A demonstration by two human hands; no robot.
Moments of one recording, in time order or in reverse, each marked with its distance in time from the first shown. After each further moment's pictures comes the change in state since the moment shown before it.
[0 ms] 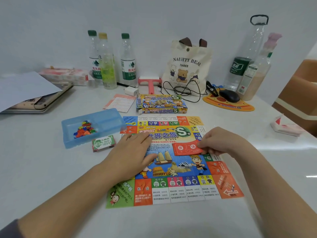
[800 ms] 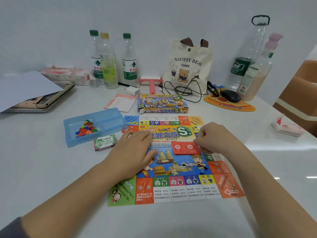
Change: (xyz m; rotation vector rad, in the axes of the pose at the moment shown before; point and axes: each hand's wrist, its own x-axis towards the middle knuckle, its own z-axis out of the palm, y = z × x) left_hand -0.001 0.001 -0.005 -0.026 0.043 -0.026; right_hand 0.001 -0.010 0.014 -0.369 0.275 -0.148
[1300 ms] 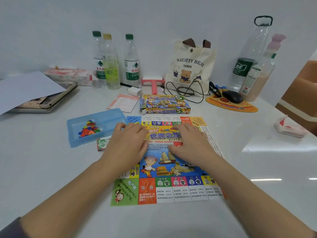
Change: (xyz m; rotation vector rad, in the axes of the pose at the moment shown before) left_hand 0.001 -0.015 -0.001 0.025 0.292 -0.063; right_hand 0.004 -0.029 0.054 -0.070 0.158 -0.325
